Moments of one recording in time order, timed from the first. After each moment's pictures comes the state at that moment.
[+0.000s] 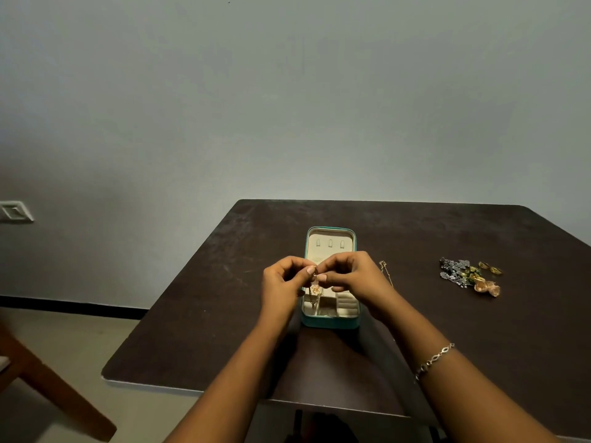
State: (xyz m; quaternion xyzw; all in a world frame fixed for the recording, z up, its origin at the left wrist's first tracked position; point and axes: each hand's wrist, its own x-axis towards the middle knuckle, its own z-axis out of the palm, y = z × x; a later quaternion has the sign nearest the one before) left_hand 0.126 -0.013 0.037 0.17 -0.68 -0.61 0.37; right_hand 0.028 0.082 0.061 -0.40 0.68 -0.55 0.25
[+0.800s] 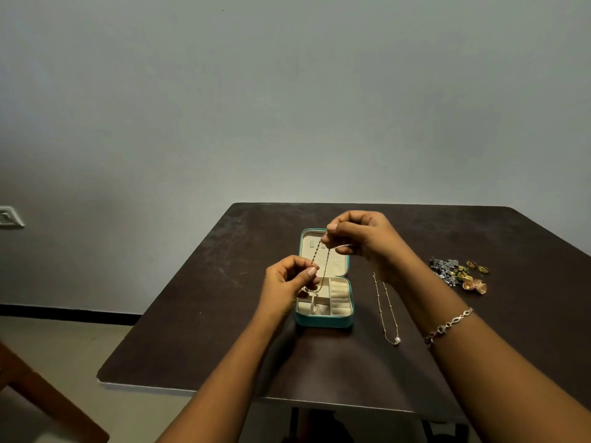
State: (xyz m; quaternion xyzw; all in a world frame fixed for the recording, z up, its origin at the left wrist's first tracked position) left_hand 0.128 -0.011 0.042 0.14 -0.68 -0.65 0.31; right_hand 0.018 0.096 0.116 -0.39 0.62 -0.64 0.23
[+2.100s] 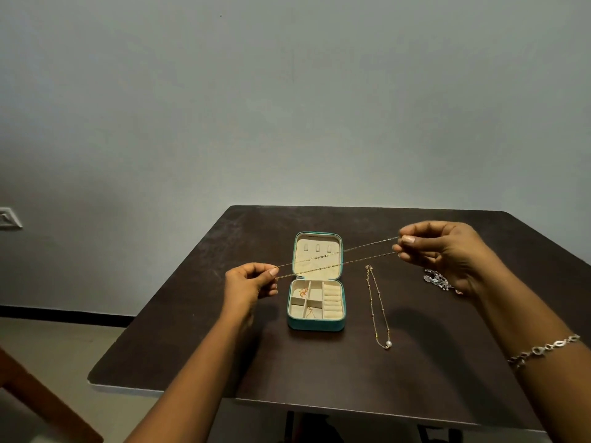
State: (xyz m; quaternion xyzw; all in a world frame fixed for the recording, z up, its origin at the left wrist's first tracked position) left_hand 0.141 -0.035 0.048 0.32 -0.61 -0.64 0.34; right_hand -0.025 0.180 0.124 -0.23 0.62 -0.71 0.22
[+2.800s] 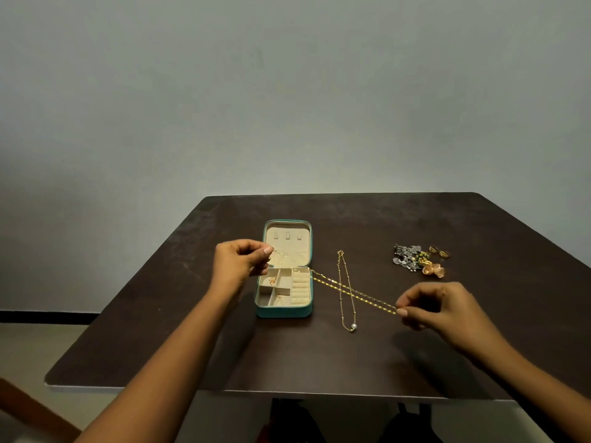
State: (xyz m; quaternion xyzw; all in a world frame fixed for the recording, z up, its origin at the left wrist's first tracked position) left_hand 0.111 -0.011 0.064 0.27 -0.69 -0.59 0.33; right_hand -0.006 0.259 0.054 -0.35 0.81 -0.45 0.12
